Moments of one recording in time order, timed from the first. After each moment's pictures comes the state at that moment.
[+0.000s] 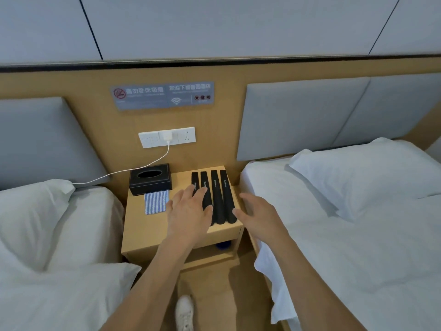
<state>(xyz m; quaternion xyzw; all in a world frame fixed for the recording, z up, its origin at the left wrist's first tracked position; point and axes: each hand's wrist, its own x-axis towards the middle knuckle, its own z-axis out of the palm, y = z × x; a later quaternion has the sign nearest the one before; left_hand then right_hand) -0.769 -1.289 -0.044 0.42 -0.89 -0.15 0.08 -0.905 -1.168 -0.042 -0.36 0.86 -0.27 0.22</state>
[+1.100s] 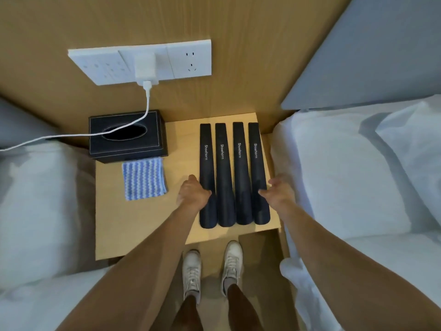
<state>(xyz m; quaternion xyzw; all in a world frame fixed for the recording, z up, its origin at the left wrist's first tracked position) -0.925 -1.551 -0.349 0.60 -0.67 -0.41 -0.16 -1.104 -1.405 -0.356 -0.08 0.90 -0.19 0.39</state>
